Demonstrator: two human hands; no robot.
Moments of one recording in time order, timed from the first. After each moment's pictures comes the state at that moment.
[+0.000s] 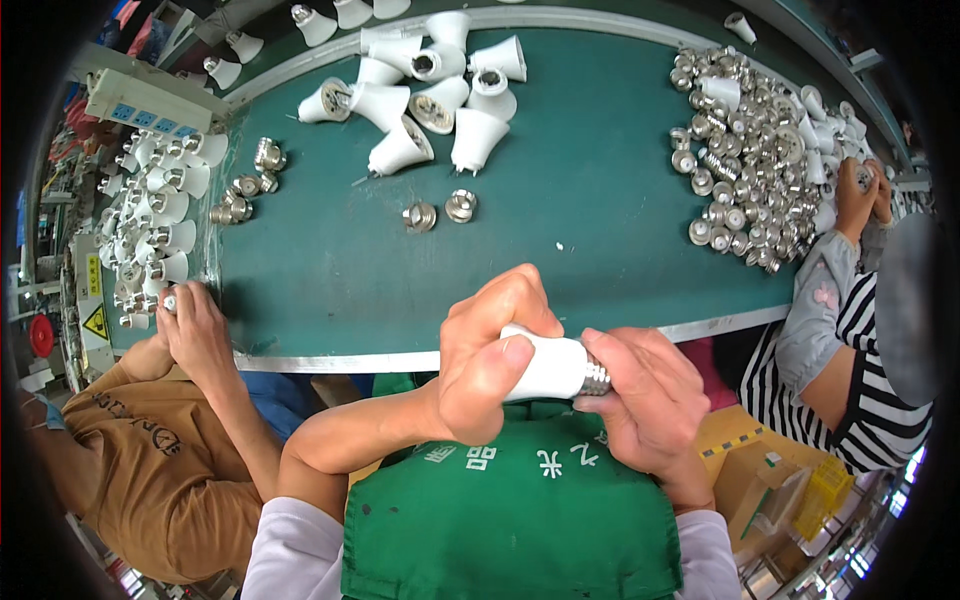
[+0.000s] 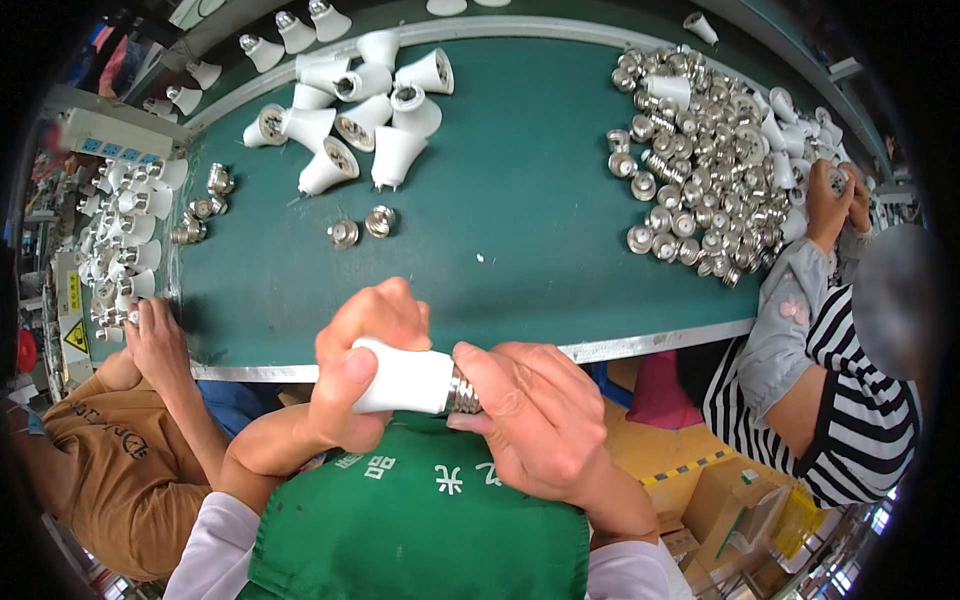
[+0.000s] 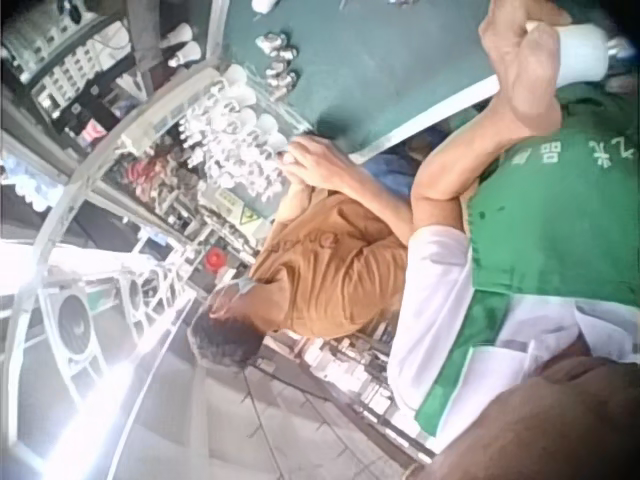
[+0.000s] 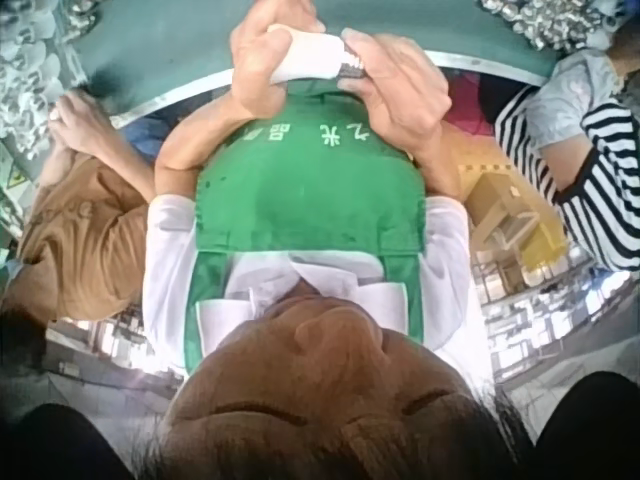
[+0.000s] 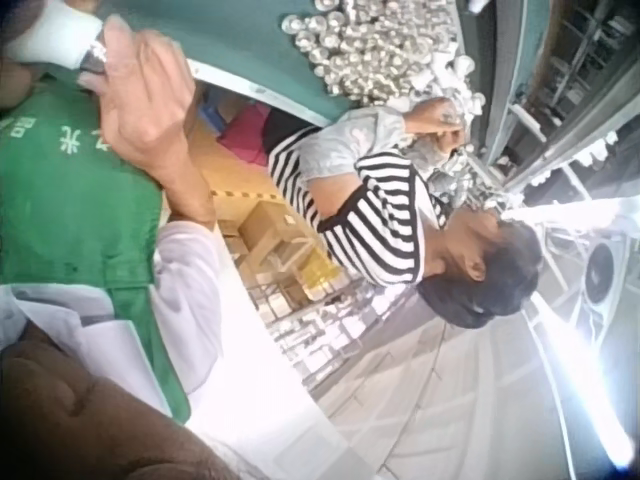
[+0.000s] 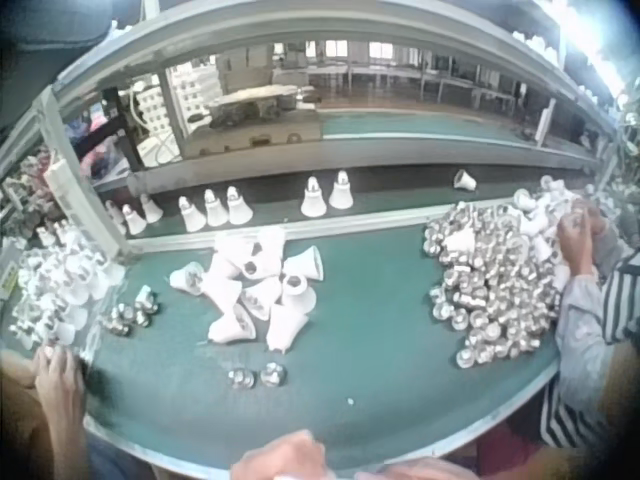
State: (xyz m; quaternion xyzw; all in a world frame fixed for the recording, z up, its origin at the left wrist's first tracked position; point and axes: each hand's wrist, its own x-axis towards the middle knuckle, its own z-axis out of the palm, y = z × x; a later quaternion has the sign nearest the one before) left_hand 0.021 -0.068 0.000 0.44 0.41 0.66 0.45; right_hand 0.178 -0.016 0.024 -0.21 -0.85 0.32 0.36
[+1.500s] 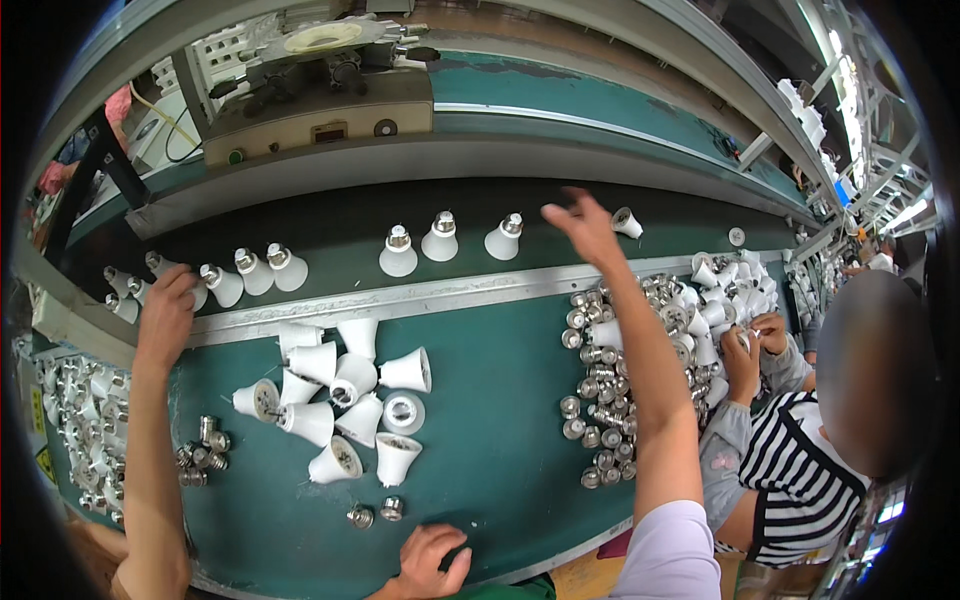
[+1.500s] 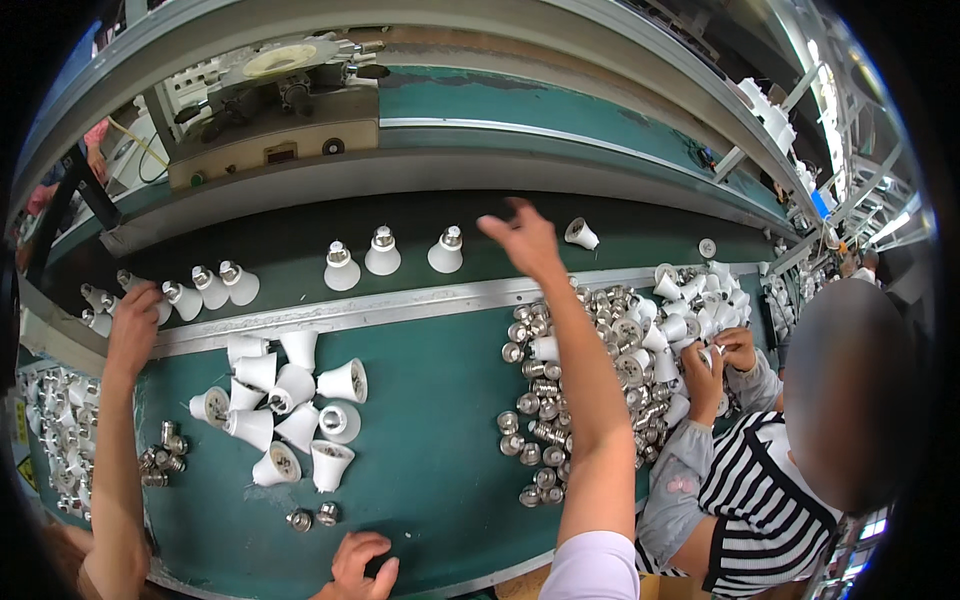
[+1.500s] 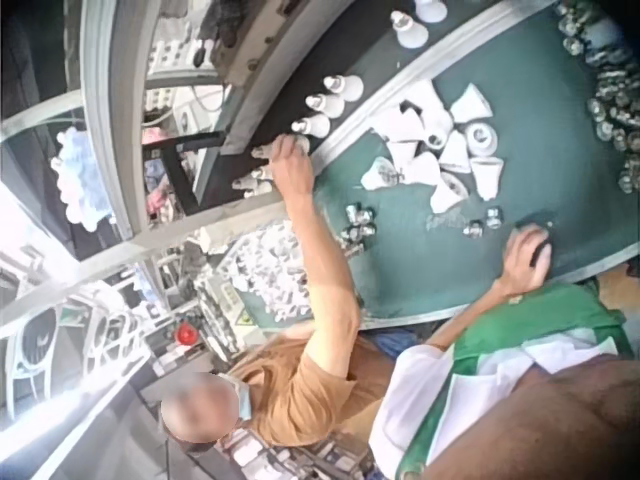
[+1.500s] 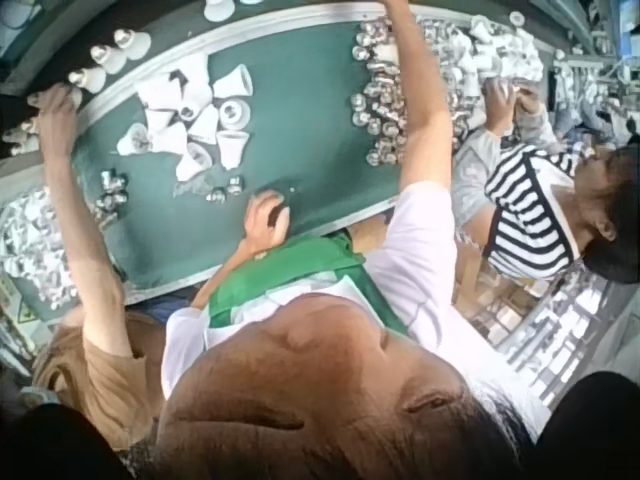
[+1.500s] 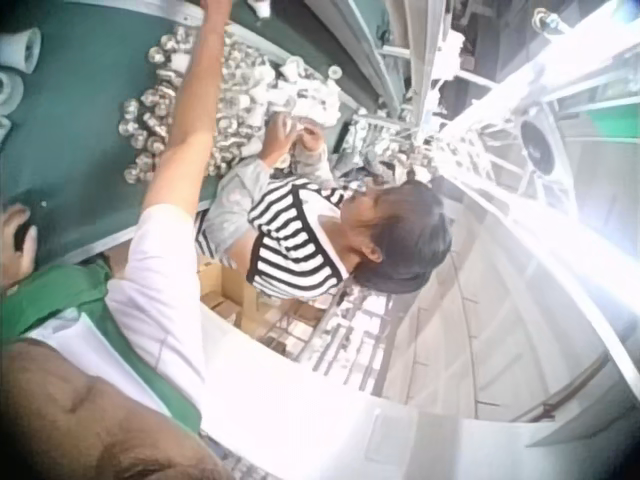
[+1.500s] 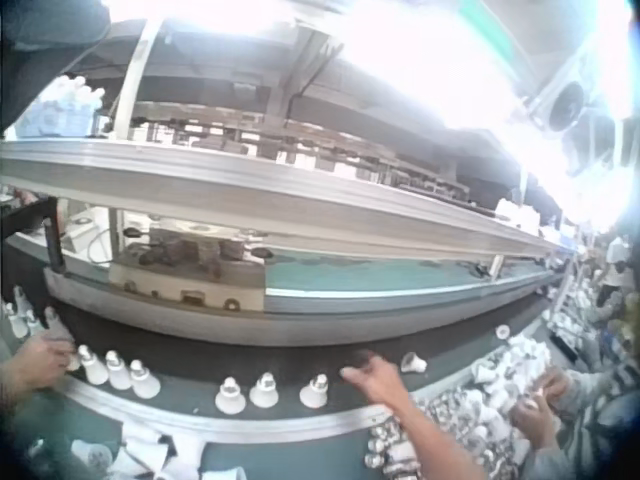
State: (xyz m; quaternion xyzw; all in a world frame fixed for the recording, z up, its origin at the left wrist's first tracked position) left_hand 0.007 -0.024 -0.078 0.58 0.57 0.54 0.21; right_hand 0.120 0.432 -0.032 -0.51 -0.77 0.25 0.30
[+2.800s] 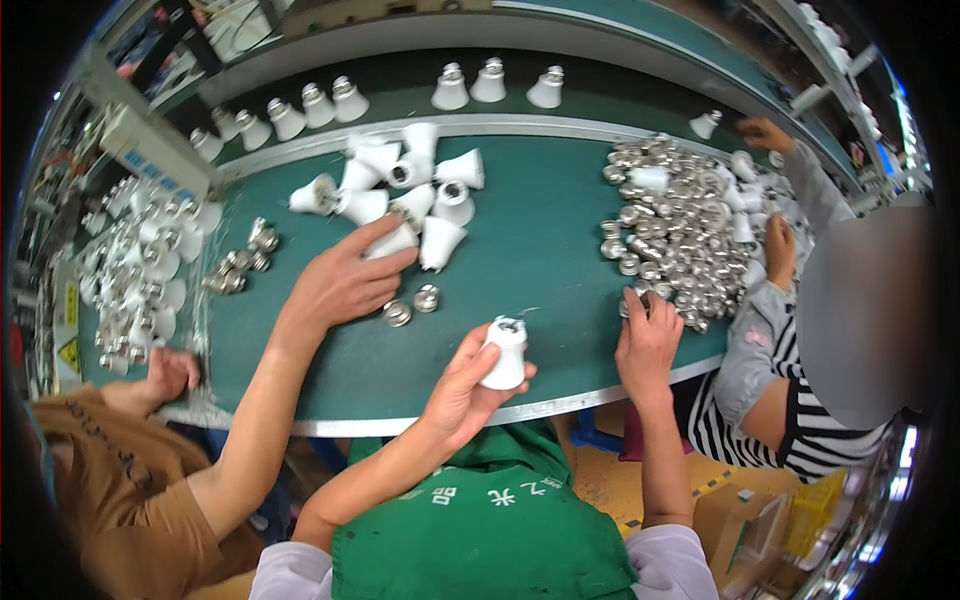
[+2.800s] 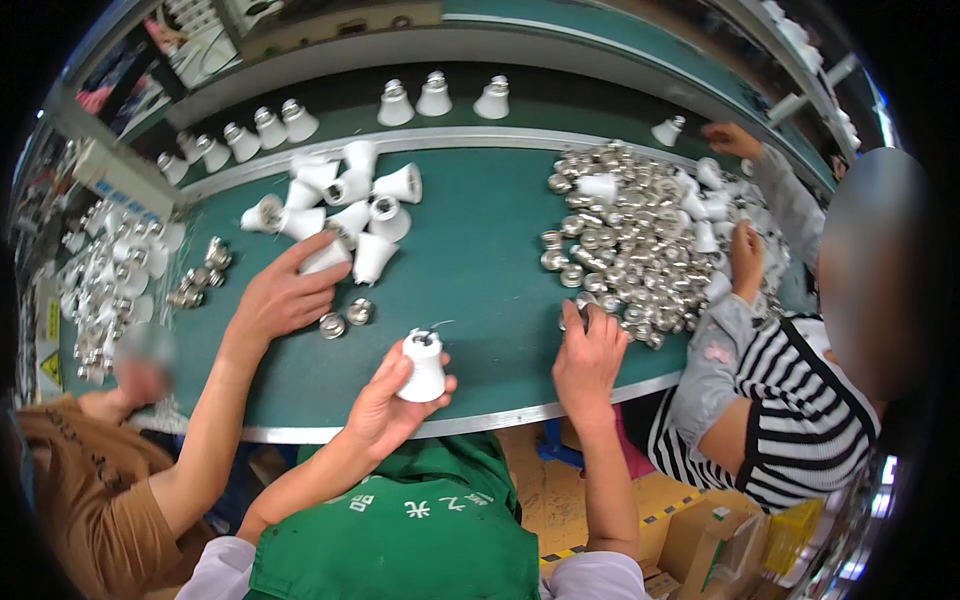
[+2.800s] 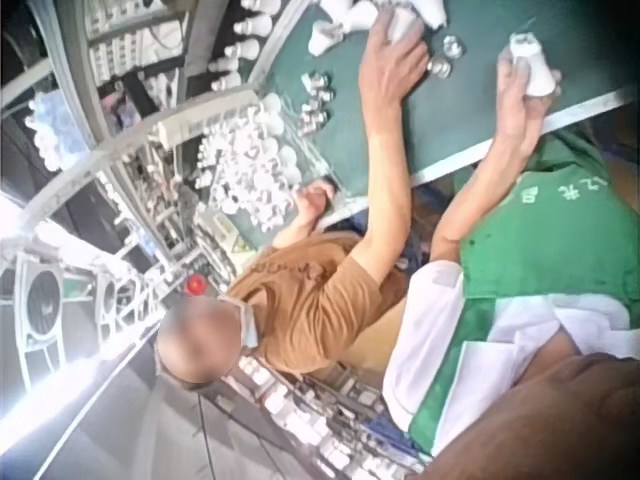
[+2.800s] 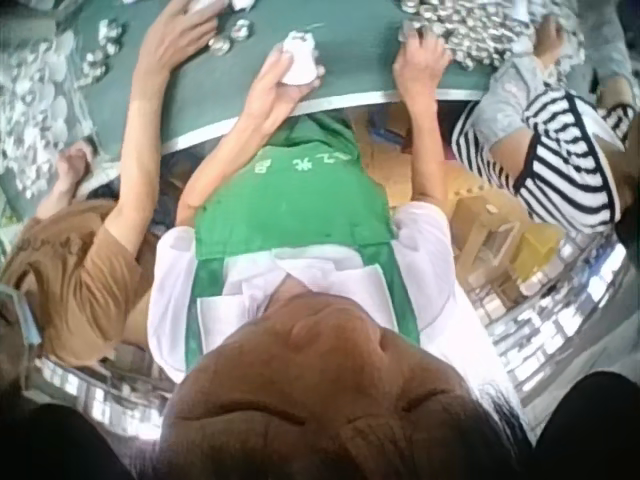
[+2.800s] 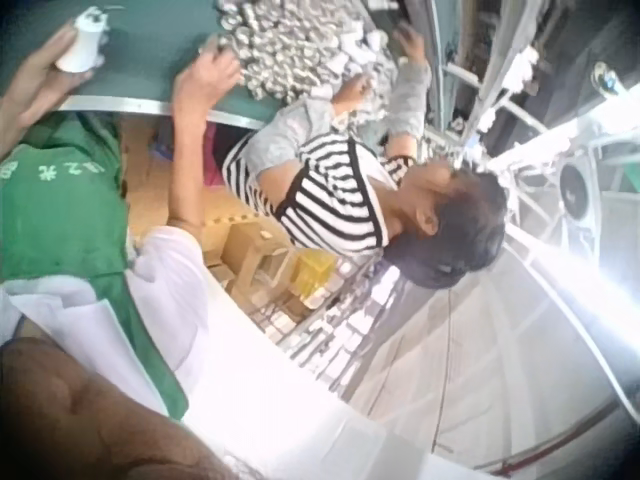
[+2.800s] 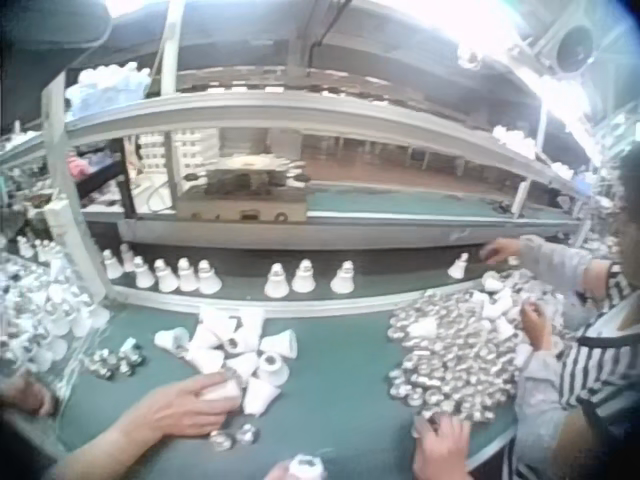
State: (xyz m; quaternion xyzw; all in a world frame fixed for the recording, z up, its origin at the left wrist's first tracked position) left_hand 0.036 -0.055 -0.046 0.04 0.25 0.65 0.72; right_hand 0.237 0.072 -0.044 -0.47 -0.86 -0.07 0.21
